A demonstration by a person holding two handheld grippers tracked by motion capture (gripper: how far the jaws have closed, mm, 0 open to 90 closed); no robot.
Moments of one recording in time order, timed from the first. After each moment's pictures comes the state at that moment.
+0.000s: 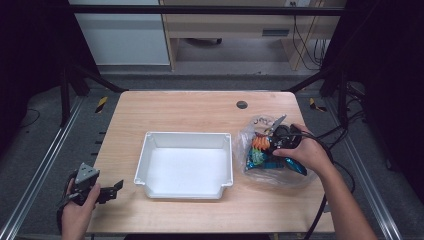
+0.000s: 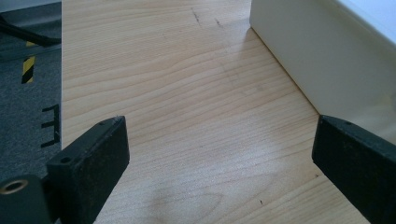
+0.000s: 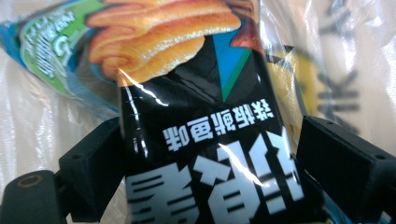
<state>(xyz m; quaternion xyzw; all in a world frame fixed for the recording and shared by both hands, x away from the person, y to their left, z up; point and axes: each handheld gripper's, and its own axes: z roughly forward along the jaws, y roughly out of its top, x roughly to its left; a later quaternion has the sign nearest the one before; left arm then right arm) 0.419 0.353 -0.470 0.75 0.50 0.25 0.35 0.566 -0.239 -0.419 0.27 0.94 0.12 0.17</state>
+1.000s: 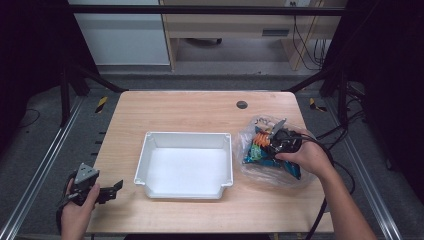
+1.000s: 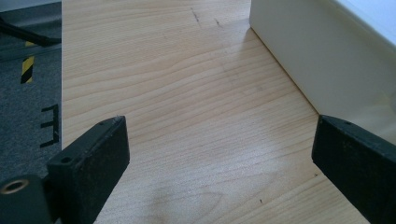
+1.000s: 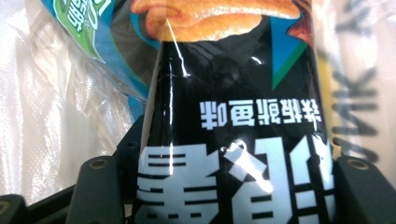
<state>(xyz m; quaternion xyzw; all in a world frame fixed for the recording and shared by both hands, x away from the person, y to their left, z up) 0.418 0.354 -0.470 0.75 0.50 0.25 0.36 0.557 -0.240 -0.423 0.26 0.94 0.12 0.17</state>
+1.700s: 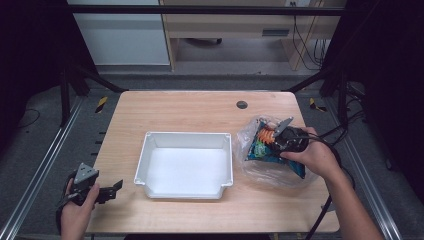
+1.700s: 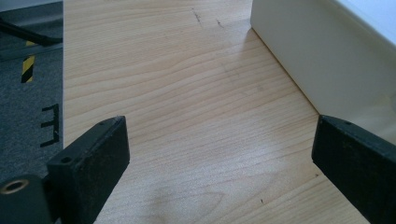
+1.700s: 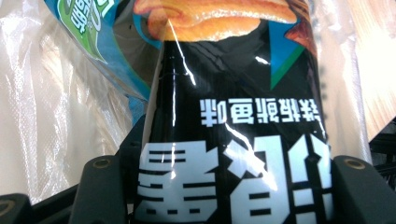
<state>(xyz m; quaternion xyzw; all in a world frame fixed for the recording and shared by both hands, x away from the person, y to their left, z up) 0.419 0.354 -0.470 0.75 0.50 0.25 0.36 0.543 -0.248 -0.399 0.26 0.94 0.13 0.21</state>
